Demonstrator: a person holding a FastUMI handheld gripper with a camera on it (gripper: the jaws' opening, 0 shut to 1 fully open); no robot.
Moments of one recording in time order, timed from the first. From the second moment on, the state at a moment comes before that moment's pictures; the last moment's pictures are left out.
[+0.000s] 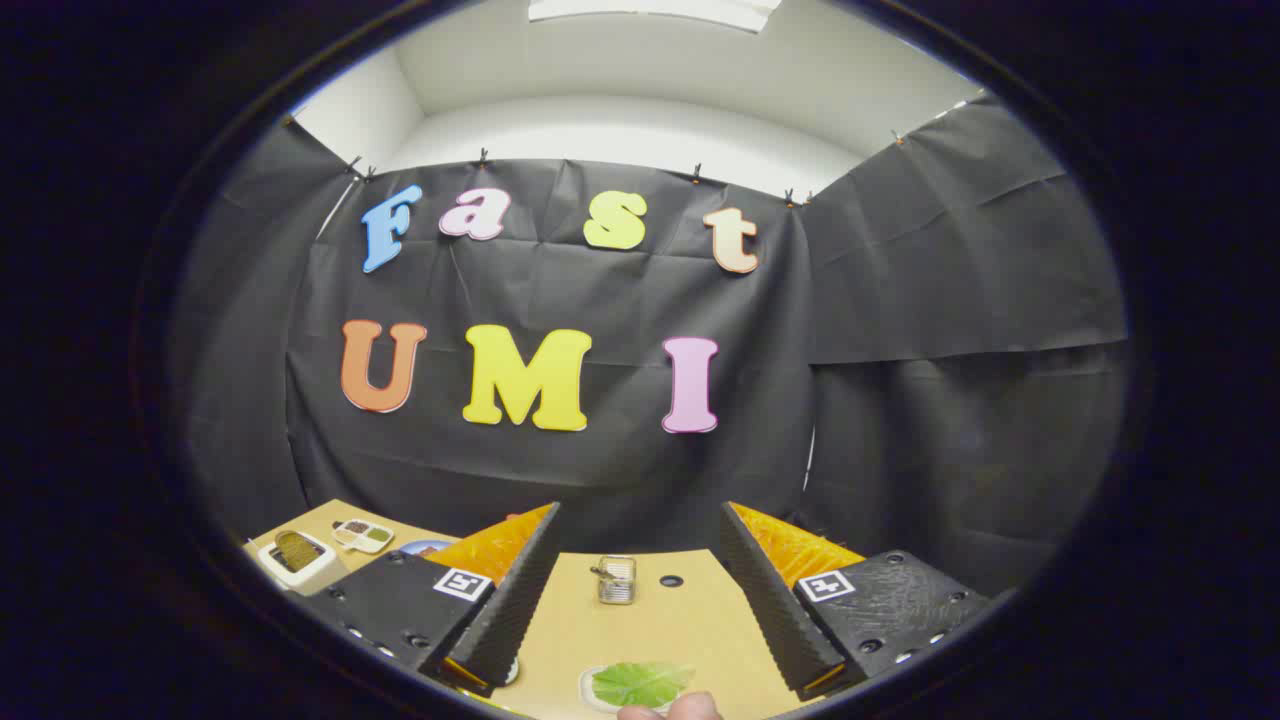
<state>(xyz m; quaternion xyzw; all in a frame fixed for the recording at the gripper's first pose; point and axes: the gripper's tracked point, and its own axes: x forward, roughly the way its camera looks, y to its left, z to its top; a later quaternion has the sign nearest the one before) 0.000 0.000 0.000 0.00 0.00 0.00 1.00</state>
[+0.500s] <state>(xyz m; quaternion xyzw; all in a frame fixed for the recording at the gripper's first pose) 0.016 0.001 0.002 -0.01 0.00 0.02 1.00</state>
